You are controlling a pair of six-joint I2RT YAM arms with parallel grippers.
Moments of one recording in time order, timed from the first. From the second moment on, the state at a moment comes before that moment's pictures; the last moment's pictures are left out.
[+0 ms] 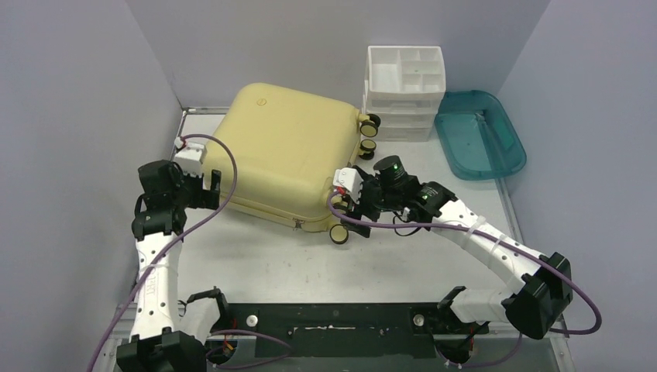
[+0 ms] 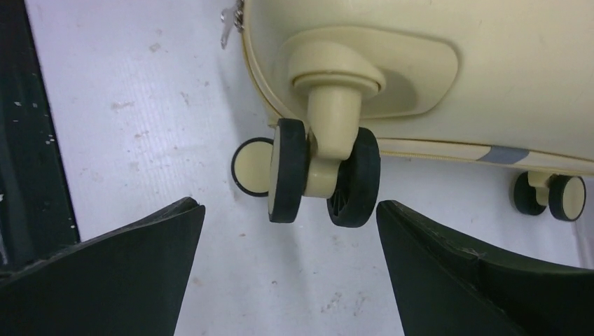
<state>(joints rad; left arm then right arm) 0.19 0.96 0.95 -0.55 0.24 0.30 0.69 1.25 1.12 -0.58 -0.45 -0.55</state>
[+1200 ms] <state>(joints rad) 0.40 1.08 1.04 -0.32 0.28 0.14 0.33 1.43 1.43 -0.38 -0.46 -0.22</state>
